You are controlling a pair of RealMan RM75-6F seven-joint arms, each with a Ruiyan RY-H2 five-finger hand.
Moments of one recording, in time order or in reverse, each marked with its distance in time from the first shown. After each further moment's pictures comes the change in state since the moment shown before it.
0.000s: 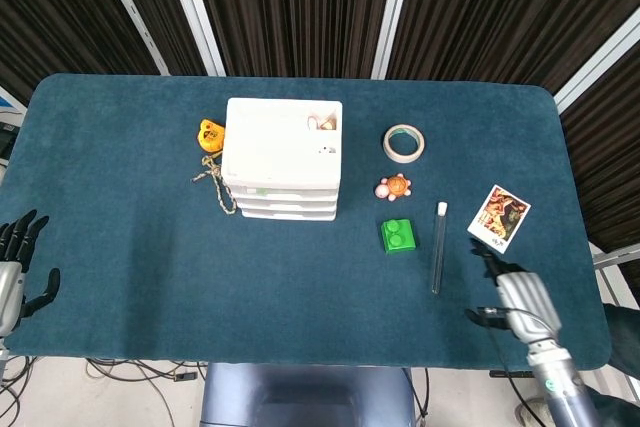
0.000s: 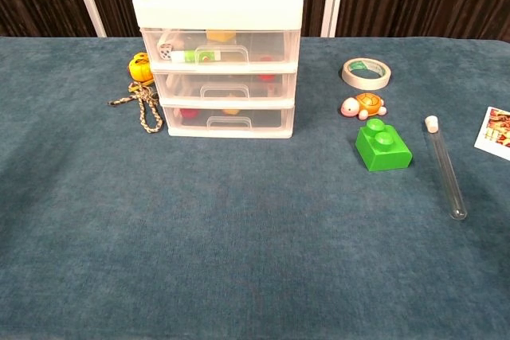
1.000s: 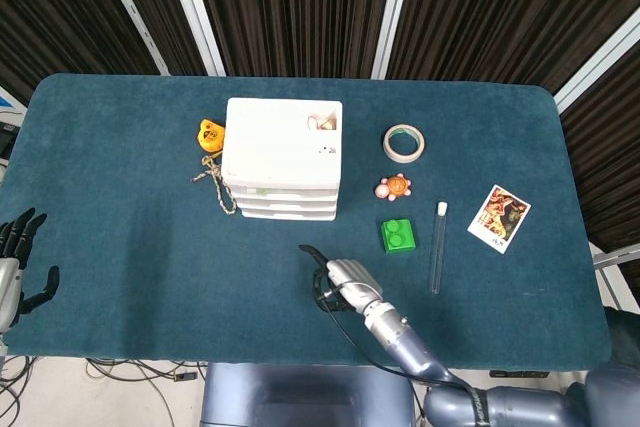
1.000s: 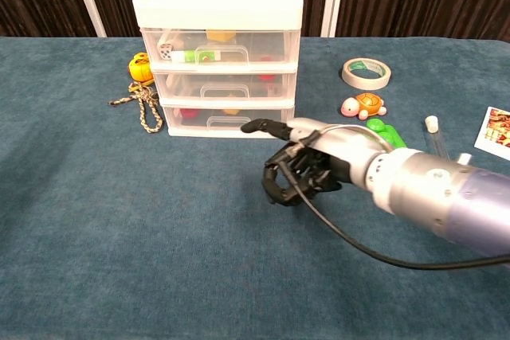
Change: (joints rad) left arm -0.009 0.015 -0.010 -0.012 -0.036 -0.036 -0.044; right arm 0.433 -0.531 0.188 0.117 0.454 -0.450 -0.096
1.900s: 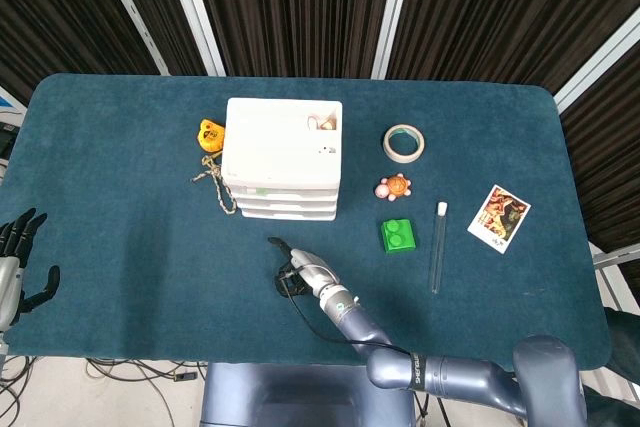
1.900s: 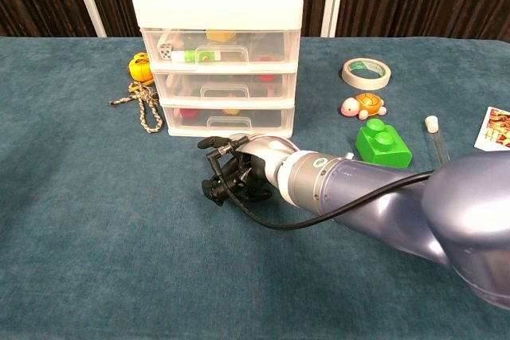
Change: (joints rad) left arm -0.004 0.006 -0.003 -0.013 -0.023 -0.021 -0.003; right arm 0.231 -0.212 0.131 0.259 0.379 -0.148 0.022
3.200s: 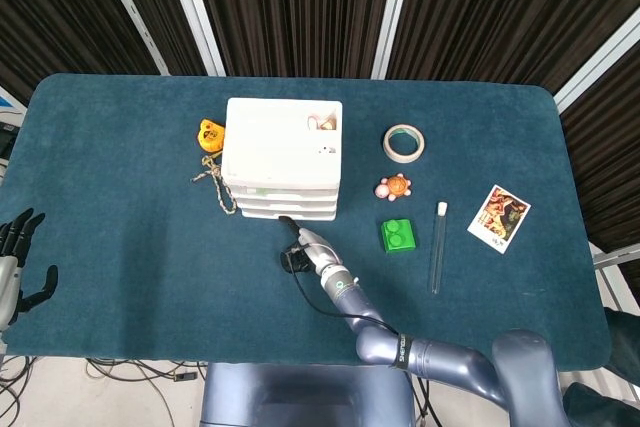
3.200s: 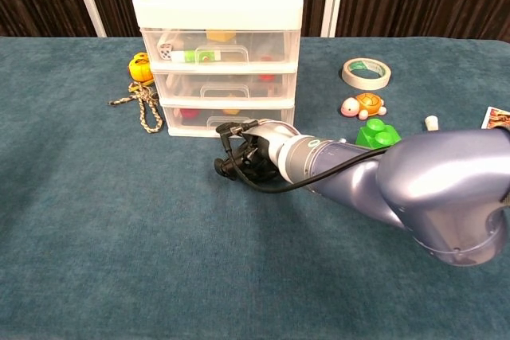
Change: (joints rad) left arm -0.002 0.006 -0.002 -0.005 -0.015 -0.011 0.002; right arm 0.083 -0.055 0.047 0.201 0.059 -0.026 0.097
